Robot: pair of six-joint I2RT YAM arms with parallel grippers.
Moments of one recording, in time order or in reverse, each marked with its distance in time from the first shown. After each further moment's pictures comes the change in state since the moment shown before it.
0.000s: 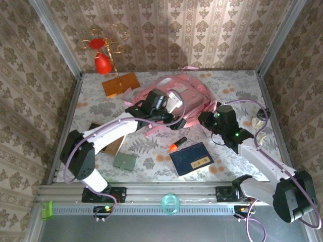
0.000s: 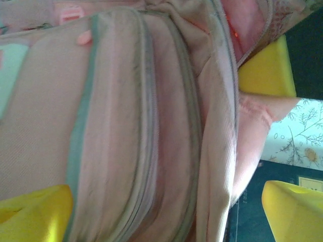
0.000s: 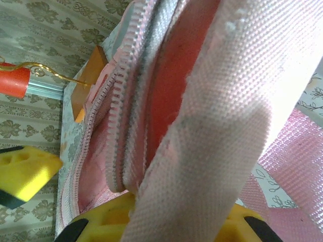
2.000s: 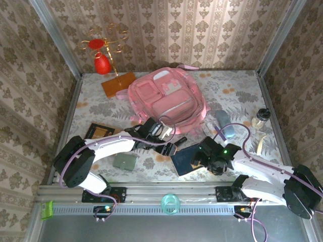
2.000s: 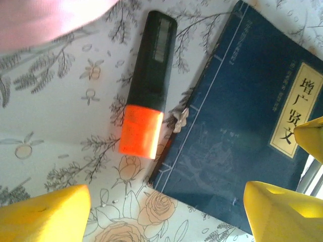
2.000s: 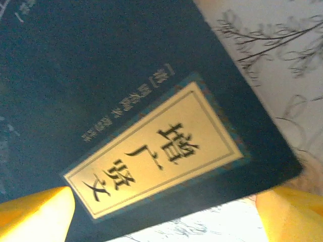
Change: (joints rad) left arm -0.069 -0.127 -0.454 0.021 0.073 -0.420; right arm 0.396 -0.038 -0.169 -0.594 0.062 0.212
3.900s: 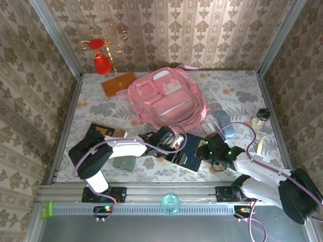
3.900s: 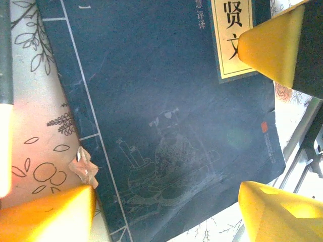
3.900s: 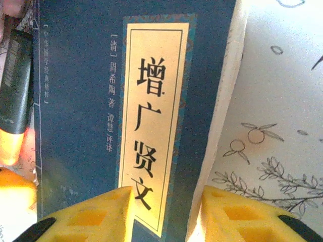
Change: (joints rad) left arm -0.142 0.167 0.005 0.190 0.085 -0.171; right arm -0.163 -0.016 -0.123 0.349 0.018 -0.158
